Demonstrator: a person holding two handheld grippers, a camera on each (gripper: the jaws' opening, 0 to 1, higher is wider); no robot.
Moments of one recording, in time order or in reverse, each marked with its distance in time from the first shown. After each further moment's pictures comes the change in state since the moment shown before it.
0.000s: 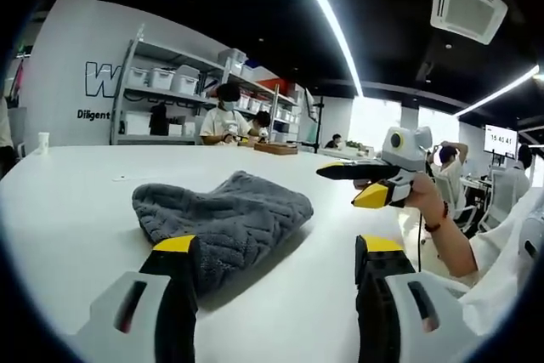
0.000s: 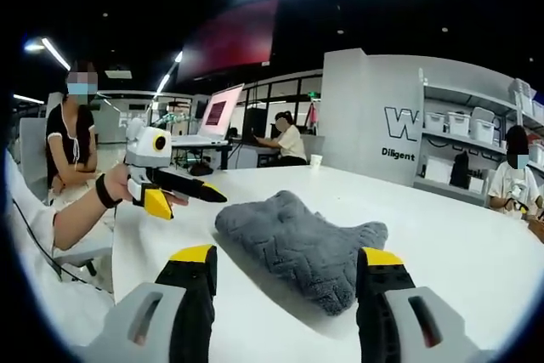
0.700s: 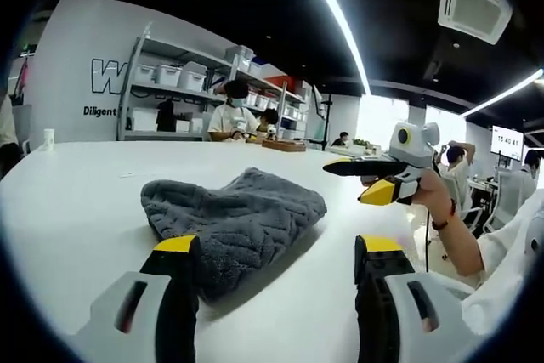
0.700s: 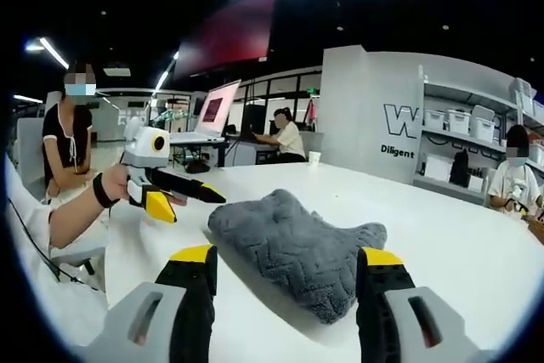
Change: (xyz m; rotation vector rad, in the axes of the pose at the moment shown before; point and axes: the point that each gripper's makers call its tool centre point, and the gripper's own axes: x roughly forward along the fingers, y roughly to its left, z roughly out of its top) left arm 0.005 0.007 -0.005 -0.014 0.017 0.045; right arm 0.009 -0.007 -0.001 0.001 0.019 -0.009
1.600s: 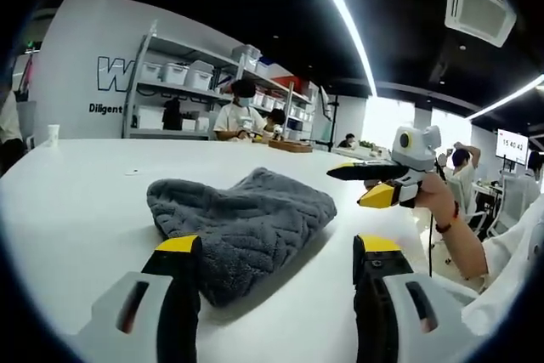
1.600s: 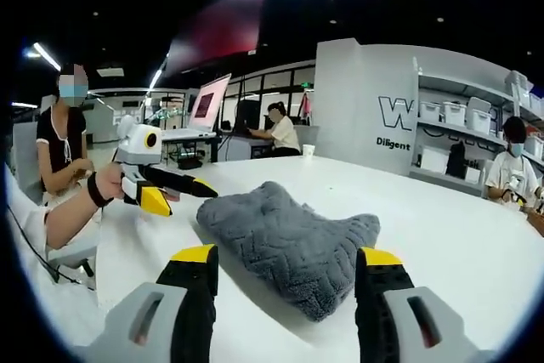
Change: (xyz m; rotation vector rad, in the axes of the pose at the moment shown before) left arm 0.004 0.002 -0.004 -0.019 -0.008 0.022; right arm 0.007 -0.014 -0.011 0.030 0.029 -0.011
